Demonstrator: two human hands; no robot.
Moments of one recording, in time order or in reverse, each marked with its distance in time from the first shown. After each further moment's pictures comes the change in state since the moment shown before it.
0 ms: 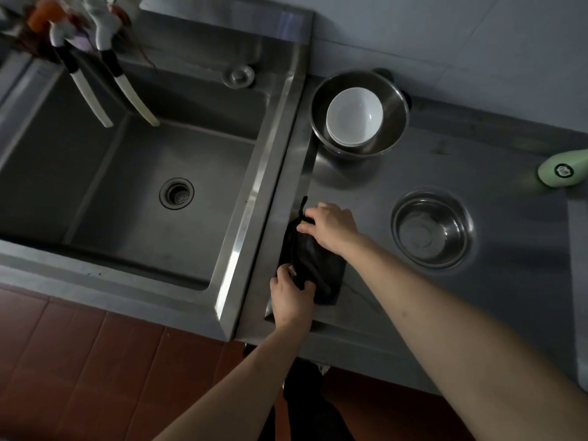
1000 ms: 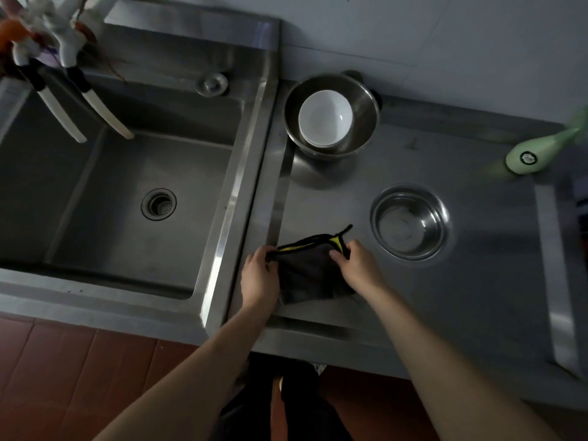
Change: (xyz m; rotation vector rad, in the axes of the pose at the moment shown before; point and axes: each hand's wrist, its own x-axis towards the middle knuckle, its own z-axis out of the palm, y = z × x) left_hand 0.044 0.001 -0.021 0.089 0.022 0.270; right_hand -0.082 0.081 0.062 0.527 0.203 0.430
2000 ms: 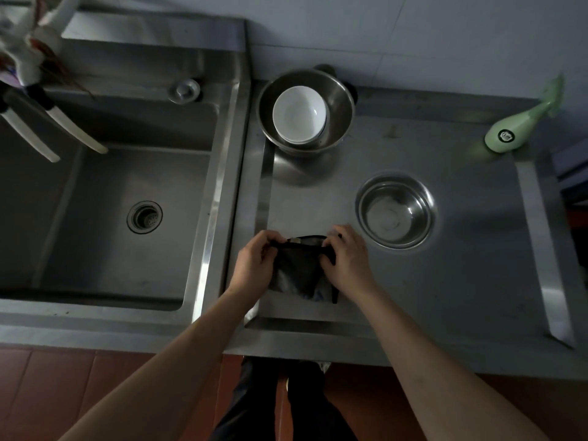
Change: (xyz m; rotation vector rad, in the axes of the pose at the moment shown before) left_hand 0.020 0.022 -0.008 -0.163 -0.216 0.351; right_hand -0.009 0.021 0.013 -0.103 0.219 -0.414
